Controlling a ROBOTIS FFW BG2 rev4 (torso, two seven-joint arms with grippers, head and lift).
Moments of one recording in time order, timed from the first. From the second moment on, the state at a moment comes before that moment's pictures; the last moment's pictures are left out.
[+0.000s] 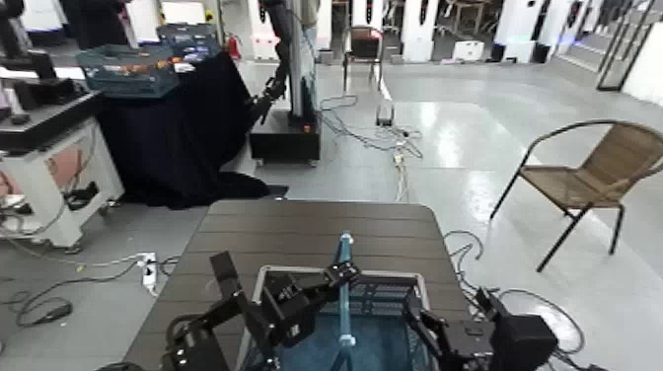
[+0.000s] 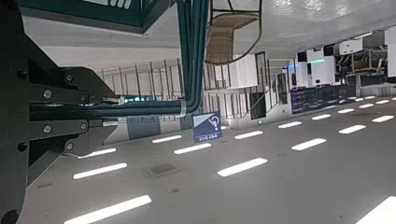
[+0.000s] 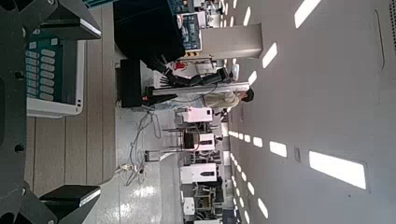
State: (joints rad) left arm -0.07 0.23 -0.21 -1.68 1.76 0.76 -0.06; right arm 0.32 -0.10 0.20 -1.91 -0.09 -0.04 -0.17
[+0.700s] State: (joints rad) left arm -0.07 0.23 -0.19 -1.68 1.77 0.78 -0.04; right arm 0.32 -0.10 0.20 -1.91 -0.09 -0.05 -0.17
